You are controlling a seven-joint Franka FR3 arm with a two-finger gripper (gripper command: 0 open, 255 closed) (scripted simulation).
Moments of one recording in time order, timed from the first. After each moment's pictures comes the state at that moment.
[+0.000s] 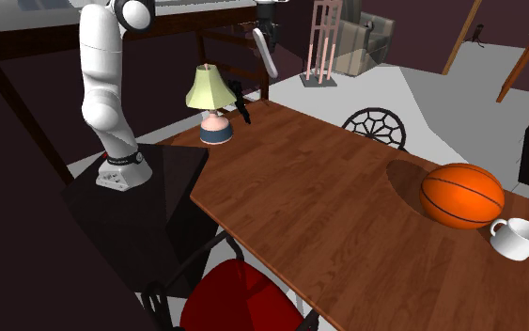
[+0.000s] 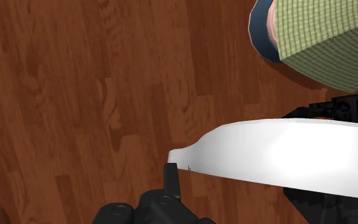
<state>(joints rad) 0.57 0.34 0.04 -1.16 -0.02 1.50 -0.18</state>
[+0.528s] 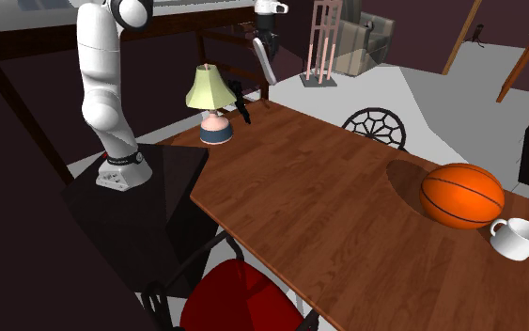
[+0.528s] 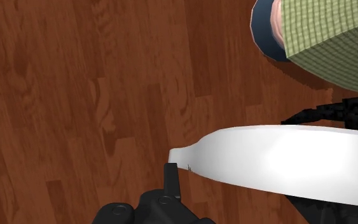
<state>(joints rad) 0.57 0.31 0.04 -1.30 -0.02 1.61 -0.16</state>
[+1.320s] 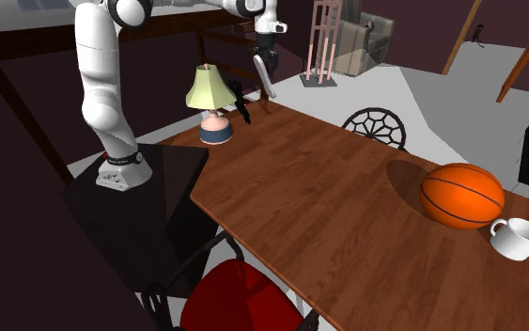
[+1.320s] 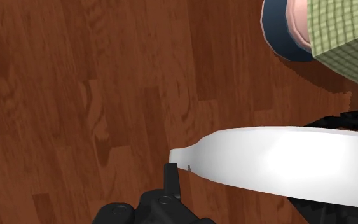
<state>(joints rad) 0.57 0.29 0.04 -1.49 -0.02 1.78 -0.16</state>
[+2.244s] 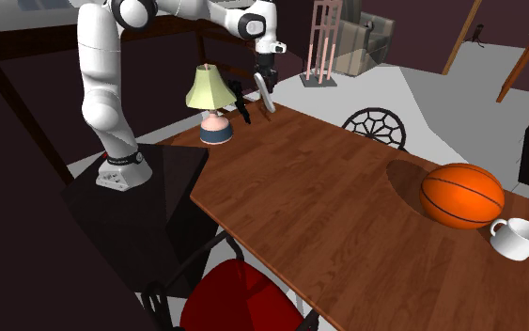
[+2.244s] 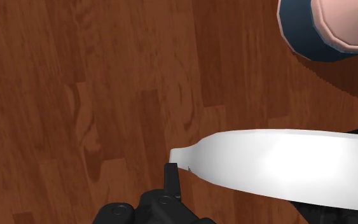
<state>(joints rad) 0.57 0.32 0.04 -1.64 -0.02 1.96 -0.16</state>
